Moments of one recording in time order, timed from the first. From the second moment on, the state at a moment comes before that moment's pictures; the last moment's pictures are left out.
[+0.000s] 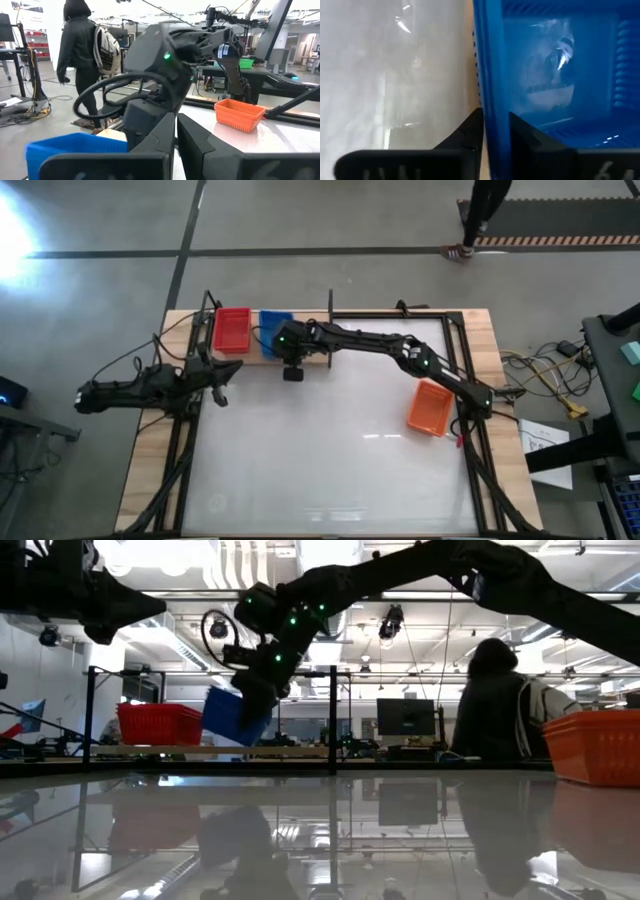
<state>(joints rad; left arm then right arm) -0.01 0.08 0.17 -0.03 -0.43 0.00 -0.25 2.51 2.36 -0.76 0.05 -0.32</state>
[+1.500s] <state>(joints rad) -0.01 0.26 0.11 0.19 -0.37 -0.01 -0.09 2.01 1.86 -0.53 0.08 -0.25</state>
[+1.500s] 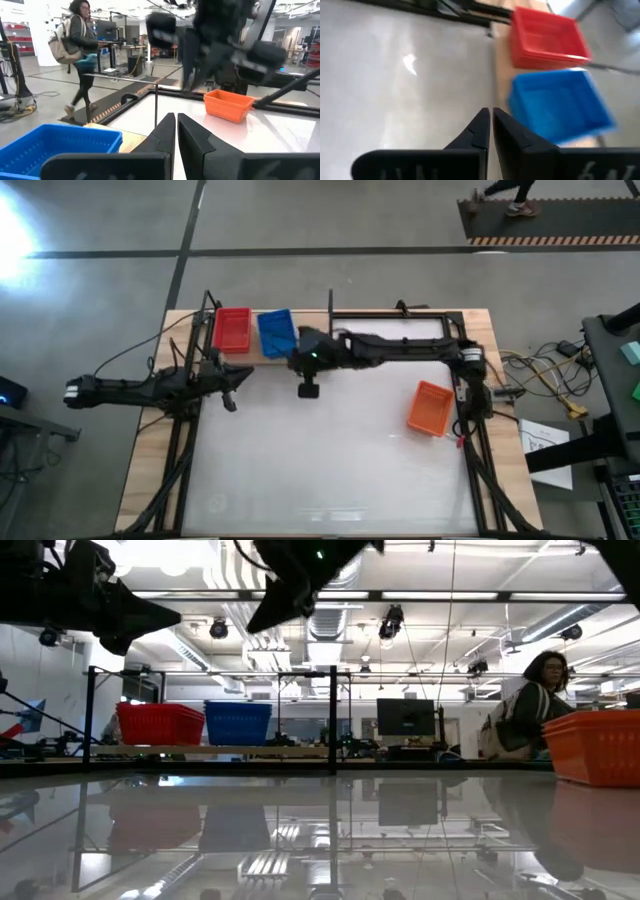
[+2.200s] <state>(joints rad) -0.01 0.69 0.19 0.41 -0.37 -0.01 -0.09 1.64 0.77 0.51 -0.04 -0.08</state>
